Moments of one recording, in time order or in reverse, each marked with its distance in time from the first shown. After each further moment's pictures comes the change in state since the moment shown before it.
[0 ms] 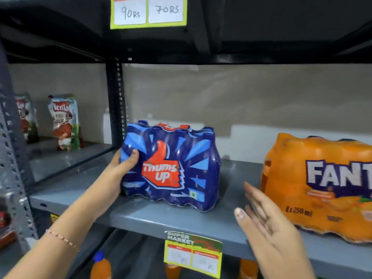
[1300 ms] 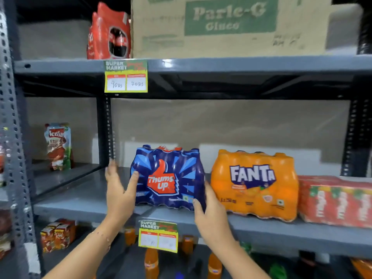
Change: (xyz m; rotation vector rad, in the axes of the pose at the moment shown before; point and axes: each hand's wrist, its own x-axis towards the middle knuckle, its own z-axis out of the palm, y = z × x) left_hand -0.049 -0.008 0.078 0.678 0.440 0.256; right_hand 0.015 -0.002 0.008 -0.360 0.013 -0.072
